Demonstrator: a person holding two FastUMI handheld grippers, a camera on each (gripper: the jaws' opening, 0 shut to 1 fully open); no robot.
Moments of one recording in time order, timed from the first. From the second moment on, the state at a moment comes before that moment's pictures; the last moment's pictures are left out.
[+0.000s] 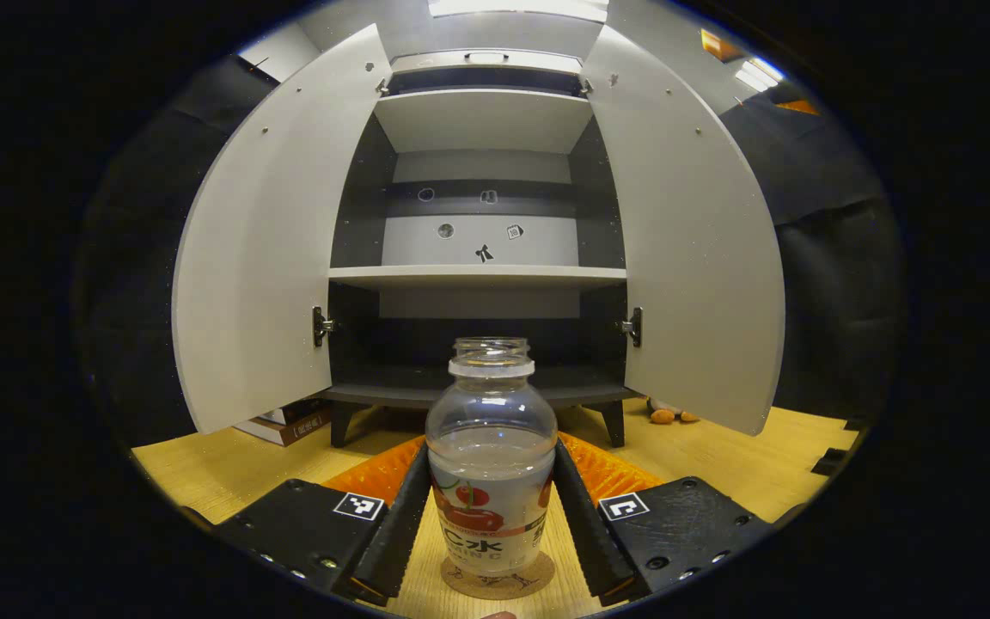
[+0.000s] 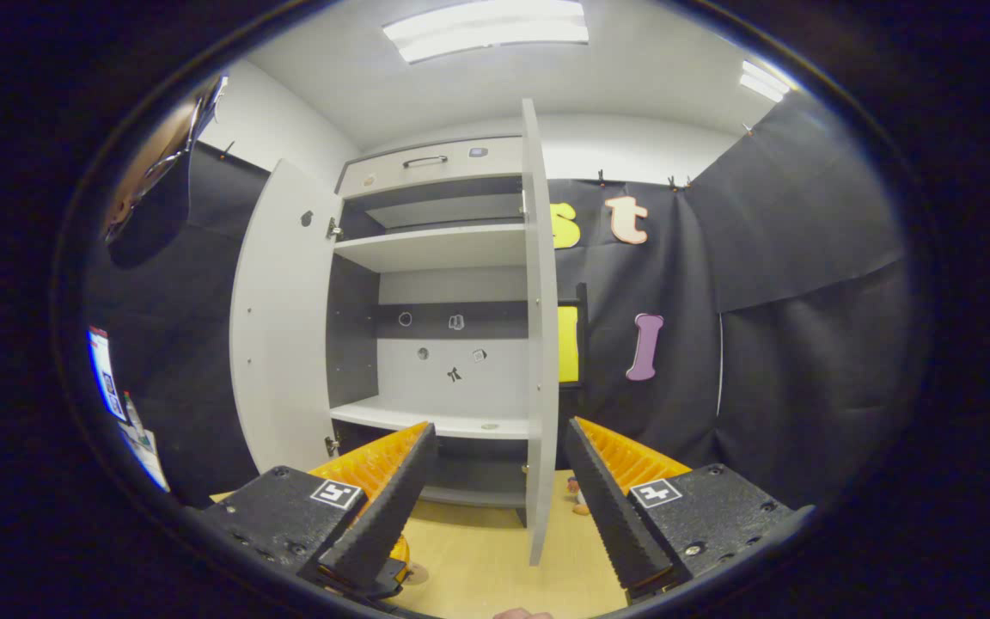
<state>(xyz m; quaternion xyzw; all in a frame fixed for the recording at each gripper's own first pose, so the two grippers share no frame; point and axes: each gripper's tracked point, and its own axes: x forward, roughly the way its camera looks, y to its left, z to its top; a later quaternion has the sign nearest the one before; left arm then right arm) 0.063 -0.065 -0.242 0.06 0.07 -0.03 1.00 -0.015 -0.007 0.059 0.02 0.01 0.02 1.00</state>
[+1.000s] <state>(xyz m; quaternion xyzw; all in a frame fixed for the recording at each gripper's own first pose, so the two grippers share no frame) 0.049 -0.073 -0.257 0.05 0.06 -0.04 1.00 -0.031 -0.025 0.049 0.03 0.05 0.00 1.00</state>
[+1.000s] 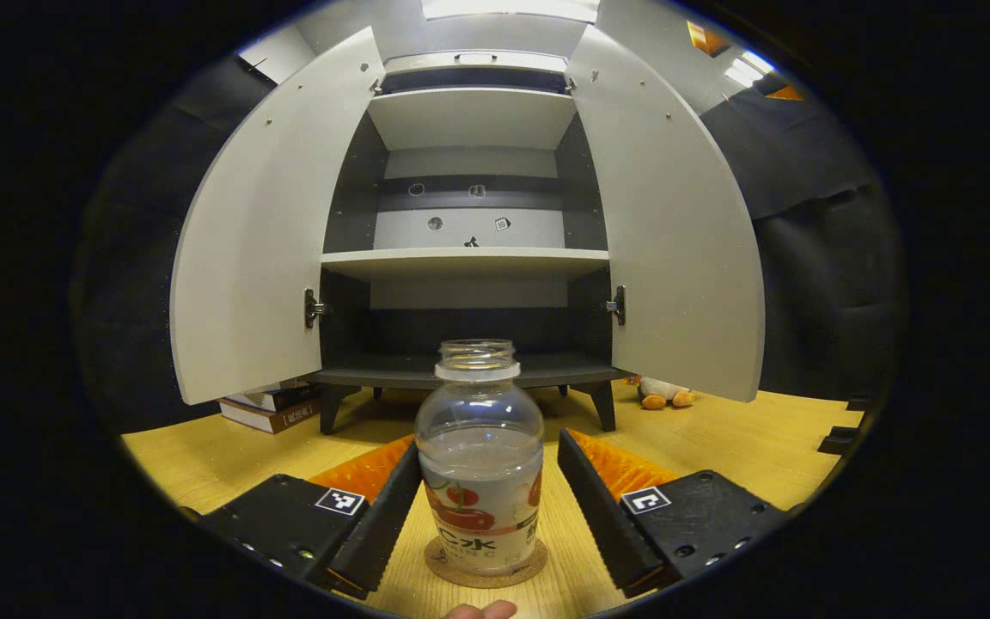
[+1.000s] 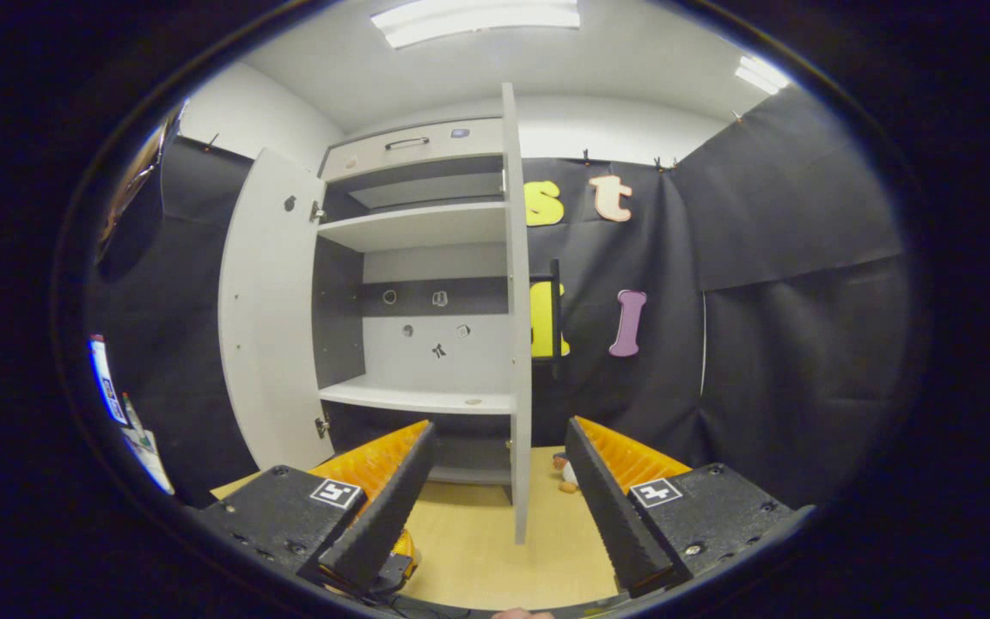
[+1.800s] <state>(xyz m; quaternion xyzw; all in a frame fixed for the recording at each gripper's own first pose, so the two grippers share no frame) 0.043 -0.058 -0.089 0.06 0.00 -0.04 1.00 -0.011 -0.054 0.046 0.05 0.01 -0.01 1.00</state>
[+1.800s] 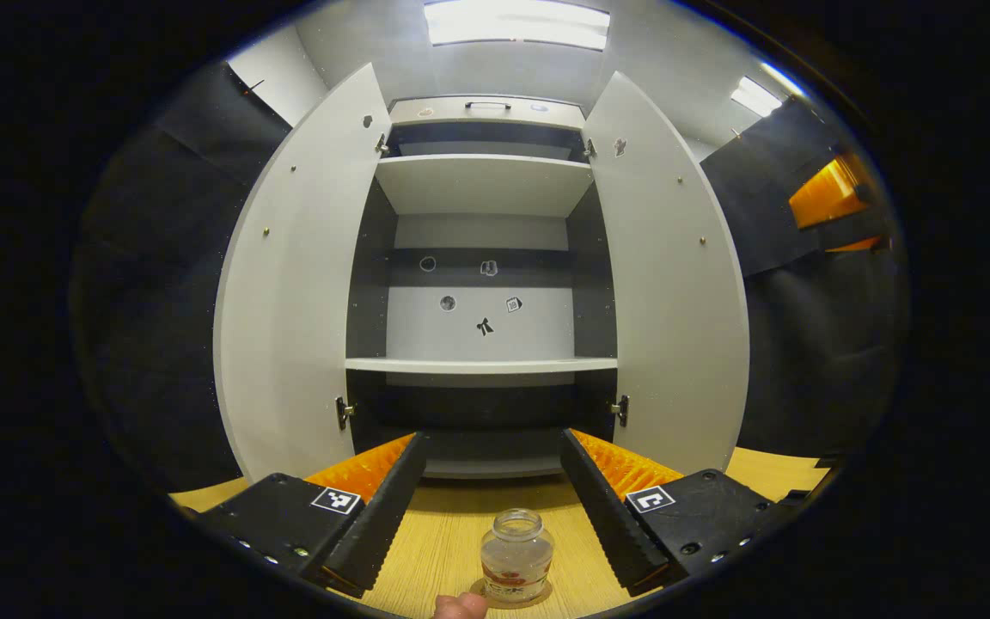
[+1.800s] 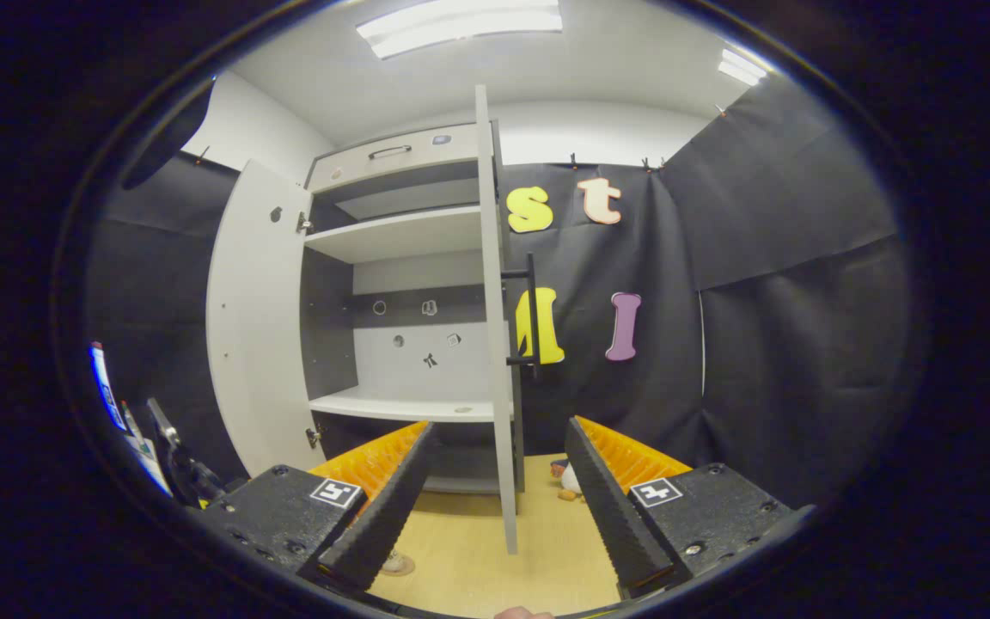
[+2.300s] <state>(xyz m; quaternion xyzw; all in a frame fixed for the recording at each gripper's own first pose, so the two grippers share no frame) 0.022 -0.075 -0.031 0.05 0.02 -0.08 1.00 0.021 -0.087 0.037 0.07 0.01 -0.01 1.00</state>
